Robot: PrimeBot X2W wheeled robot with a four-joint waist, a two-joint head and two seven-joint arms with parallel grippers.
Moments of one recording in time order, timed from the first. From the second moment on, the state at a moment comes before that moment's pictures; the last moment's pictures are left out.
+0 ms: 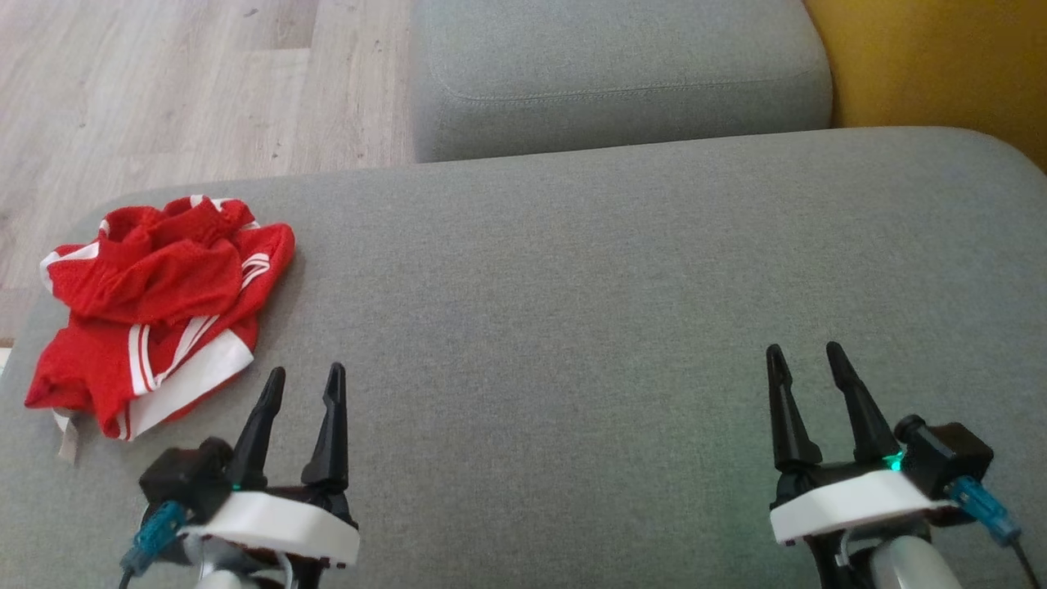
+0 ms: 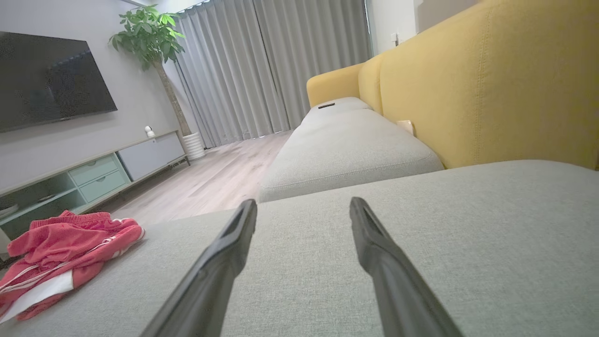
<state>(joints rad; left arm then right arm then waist) 0.06 0.04 -0.11 0.12 -0.31 -0.10 -0.21 0.02 -0.04 0.10 0.20 0.27 0.12 -0.21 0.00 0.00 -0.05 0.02</state>
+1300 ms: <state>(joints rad) 0.08 0.04 -0.13 0.11 -0.13 -0.10 -0.25 0.04 -0.04 0.11 0.19 0.09 0.12 -0.25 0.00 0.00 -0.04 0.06</state>
